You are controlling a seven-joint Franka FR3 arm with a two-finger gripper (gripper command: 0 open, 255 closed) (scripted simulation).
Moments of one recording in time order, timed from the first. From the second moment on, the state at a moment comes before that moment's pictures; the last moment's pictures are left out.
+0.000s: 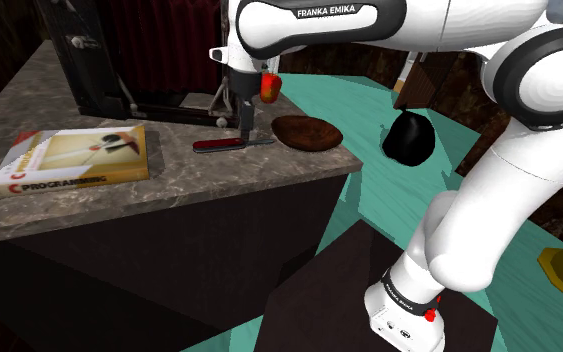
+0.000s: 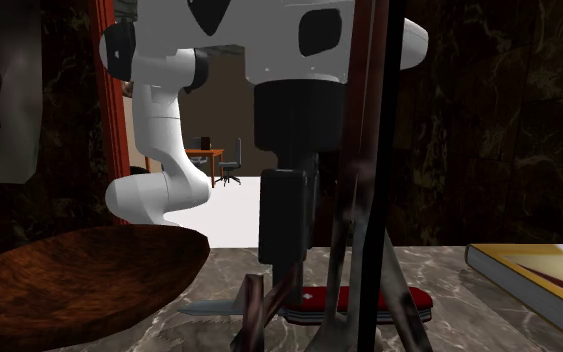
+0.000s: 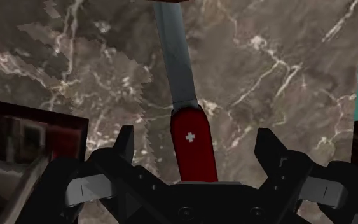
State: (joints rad) arm 0.32 -0.03 0.01 -1.87 0.00 1.83 -0.72
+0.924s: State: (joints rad) arm 0.32 -0.02 0.01 -1.94 0.00 1.91 -0.73
